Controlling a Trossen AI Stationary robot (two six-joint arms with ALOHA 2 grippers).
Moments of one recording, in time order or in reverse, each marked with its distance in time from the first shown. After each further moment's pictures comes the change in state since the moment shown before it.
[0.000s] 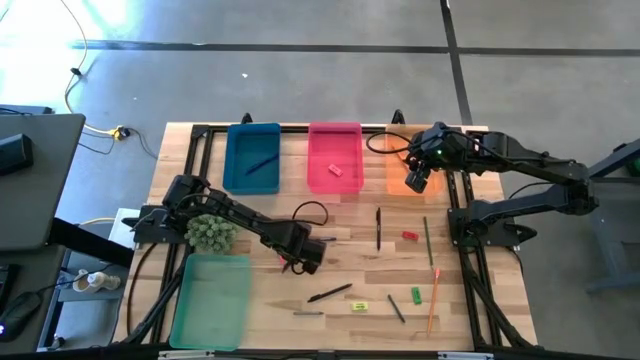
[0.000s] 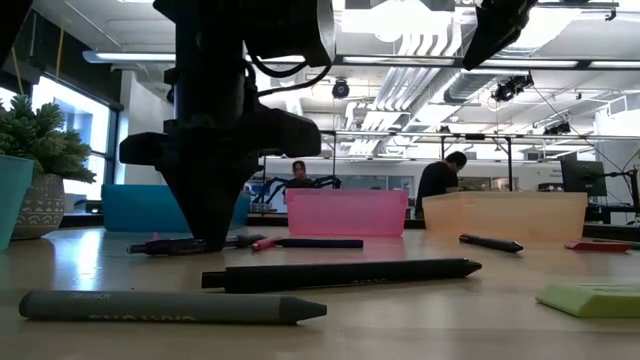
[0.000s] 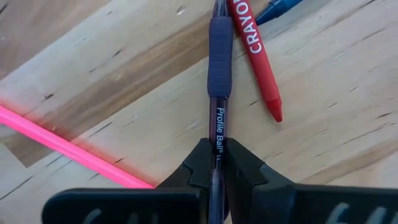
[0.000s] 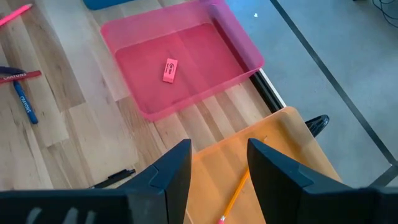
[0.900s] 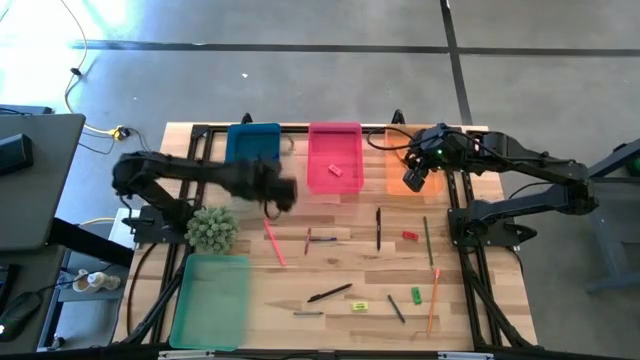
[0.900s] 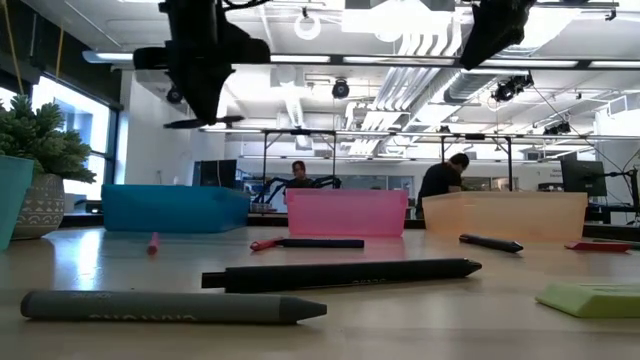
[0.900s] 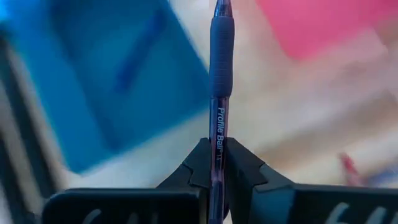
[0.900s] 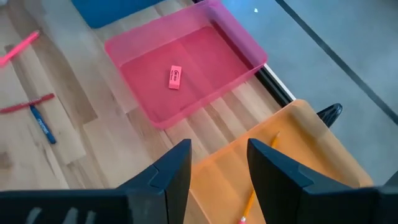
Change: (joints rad) left arm 0.277 -0.452 0.002 -0.420 -0.363 0.209; right arm 0.000 0.000 0.000 0.015 -0.014 0.131
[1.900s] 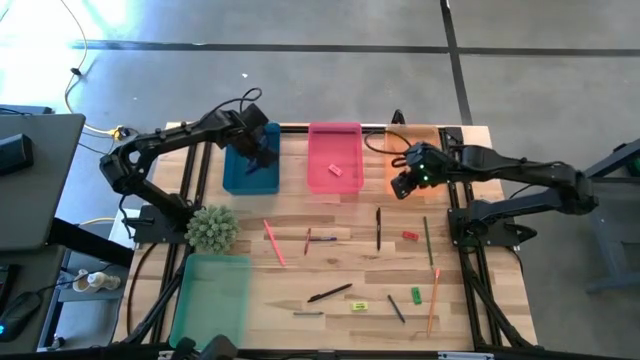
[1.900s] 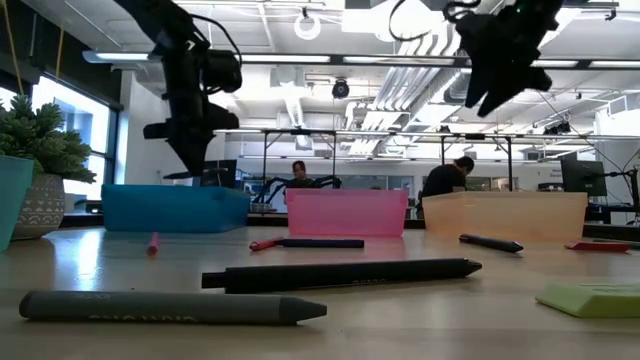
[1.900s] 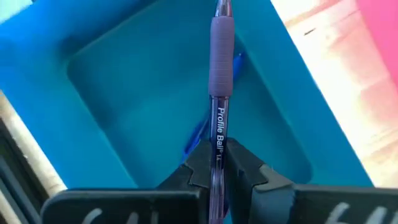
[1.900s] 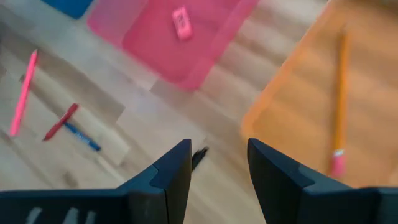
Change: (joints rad) left arm 0.704 -0.075 -0.281 0.410 0.346 0.752; right arm 0.008 0.004 -0.249 0.113 -0.168 0.515
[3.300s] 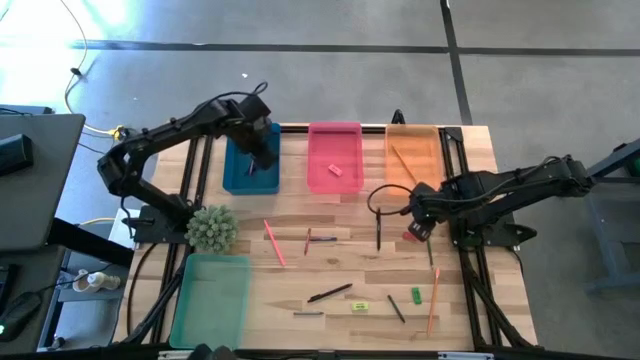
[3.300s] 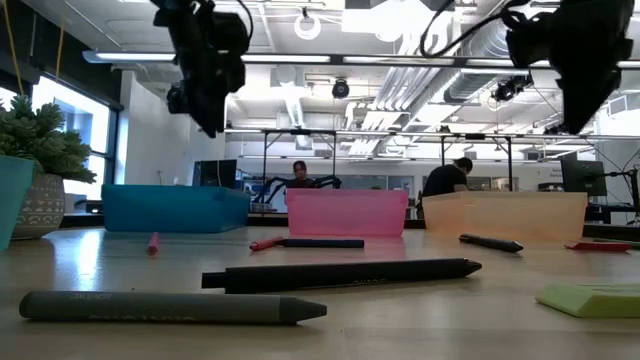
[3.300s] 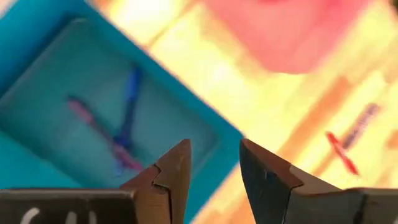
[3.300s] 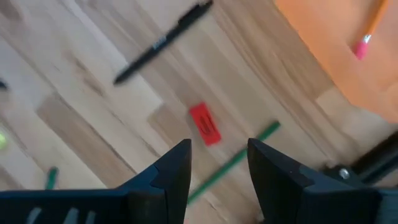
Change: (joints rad) left arm -0.074 -0.029 0.225 -0.200 0.249 0.191; right arm 0.398 0.000 -0.067 -0.291 -0.046 0.146
